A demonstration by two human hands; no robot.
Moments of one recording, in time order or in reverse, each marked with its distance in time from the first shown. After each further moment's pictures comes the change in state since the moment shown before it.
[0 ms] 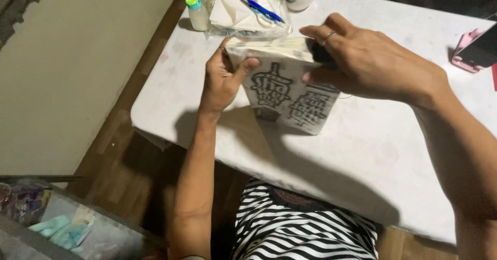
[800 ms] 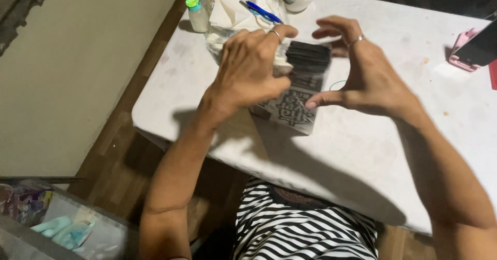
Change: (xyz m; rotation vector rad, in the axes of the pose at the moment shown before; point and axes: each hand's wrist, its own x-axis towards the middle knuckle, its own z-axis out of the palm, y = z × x) left_hand 0.038 0.056 0.039 1.023 -0.320 0.282; right_hand -0.025 0.005 0.034 0.493 0.384 -0.154
